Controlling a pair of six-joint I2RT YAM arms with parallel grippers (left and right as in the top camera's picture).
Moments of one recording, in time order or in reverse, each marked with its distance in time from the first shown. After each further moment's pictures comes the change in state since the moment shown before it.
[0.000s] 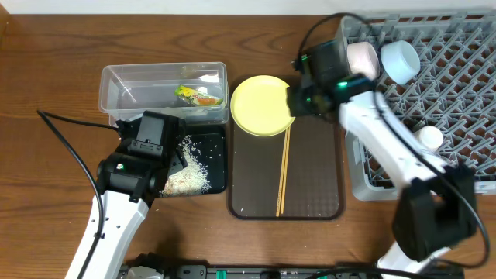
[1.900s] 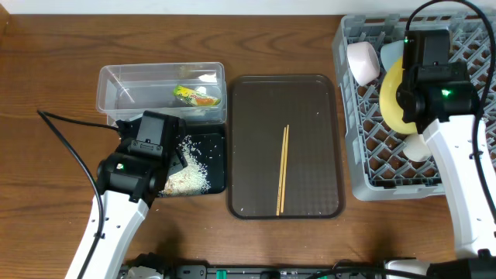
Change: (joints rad) left arm 0.000 0.000 0.000 0.000 0.000 0.000; right arm -0.332 -0.330 0.008 -0.177 0.853 -0.451
